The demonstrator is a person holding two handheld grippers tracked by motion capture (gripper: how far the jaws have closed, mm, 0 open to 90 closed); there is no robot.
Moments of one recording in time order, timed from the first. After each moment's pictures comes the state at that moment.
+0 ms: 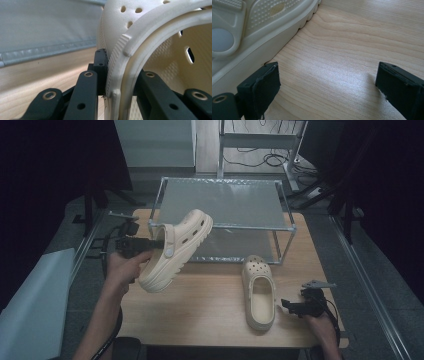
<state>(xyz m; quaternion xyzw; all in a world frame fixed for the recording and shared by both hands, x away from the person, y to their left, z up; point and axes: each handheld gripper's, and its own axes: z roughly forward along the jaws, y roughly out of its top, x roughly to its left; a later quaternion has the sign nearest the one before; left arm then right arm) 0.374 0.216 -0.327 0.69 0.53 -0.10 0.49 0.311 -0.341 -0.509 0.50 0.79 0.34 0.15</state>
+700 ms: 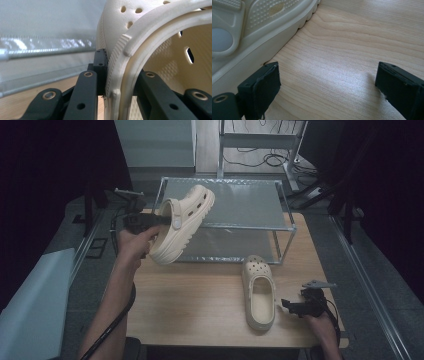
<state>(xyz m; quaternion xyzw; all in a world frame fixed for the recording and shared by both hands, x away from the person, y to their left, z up) 0.426 0.203 -0.304 0.65 0.56 -0.09 0.51 0.311 -0.341 -0.509 0.50 0.78 0.34 0.15</state>
